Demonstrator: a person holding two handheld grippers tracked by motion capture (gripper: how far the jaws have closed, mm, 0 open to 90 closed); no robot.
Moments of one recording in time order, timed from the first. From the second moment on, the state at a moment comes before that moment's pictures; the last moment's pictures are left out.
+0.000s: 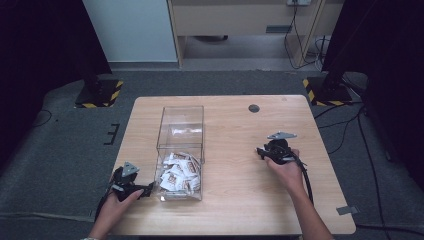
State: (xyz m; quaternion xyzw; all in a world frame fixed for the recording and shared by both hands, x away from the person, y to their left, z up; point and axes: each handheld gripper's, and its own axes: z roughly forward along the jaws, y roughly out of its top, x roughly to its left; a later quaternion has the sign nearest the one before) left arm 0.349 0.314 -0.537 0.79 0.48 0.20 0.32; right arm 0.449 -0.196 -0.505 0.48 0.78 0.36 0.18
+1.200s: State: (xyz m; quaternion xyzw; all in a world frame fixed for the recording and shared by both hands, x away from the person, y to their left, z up) left arm 0.349 0.314 -0.537 0.79 0.48 0.20 0.32; right arm 0.391 -0.202 -0.499 0.46 0.78 0.39 0.19
